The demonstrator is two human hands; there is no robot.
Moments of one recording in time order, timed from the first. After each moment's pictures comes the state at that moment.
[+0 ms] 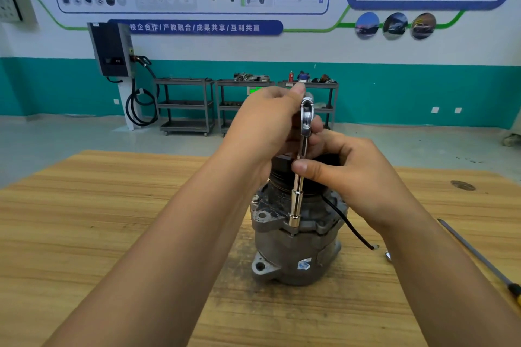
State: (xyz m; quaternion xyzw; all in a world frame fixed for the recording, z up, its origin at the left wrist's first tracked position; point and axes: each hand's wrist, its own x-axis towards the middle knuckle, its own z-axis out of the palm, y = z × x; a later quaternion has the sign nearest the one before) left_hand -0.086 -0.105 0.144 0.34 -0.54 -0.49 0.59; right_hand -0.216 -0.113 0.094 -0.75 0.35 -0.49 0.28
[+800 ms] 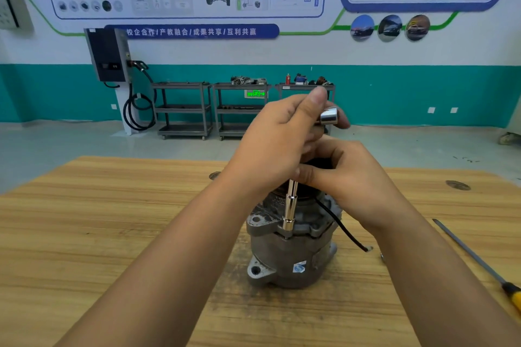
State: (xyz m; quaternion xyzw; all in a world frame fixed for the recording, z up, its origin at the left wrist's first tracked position) left_hand -0.093 -0.106 0.131 0.27 -0.73 -0.32 0.54; right_hand -0.218 -0.115 0.093 -0.75 0.32 -0.48 0.32
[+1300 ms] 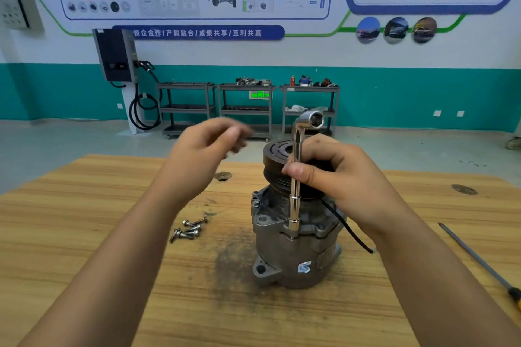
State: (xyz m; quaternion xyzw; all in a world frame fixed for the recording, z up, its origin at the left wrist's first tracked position) left_hand -0.004 -0.119 0.101 0.44 -0.71 -0.16 0.53; right_hand -0.211 -0.113 0.092 -0.76 0.33 -0.48 0.31
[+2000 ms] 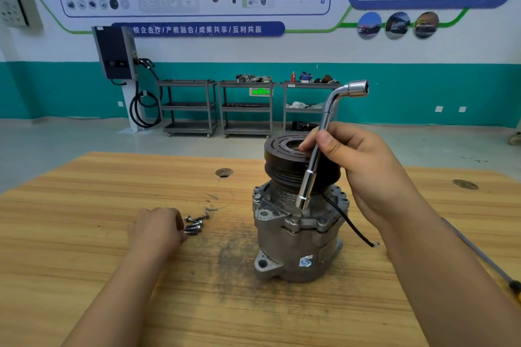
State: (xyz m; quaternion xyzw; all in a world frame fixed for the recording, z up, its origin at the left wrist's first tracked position) left_hand 0.072 -0.151 -0.022 0.82 -0.56 0.03 0.10; right_hand -0.215 -0.116 0.094 -0.69 0.31 -0.55 0.35
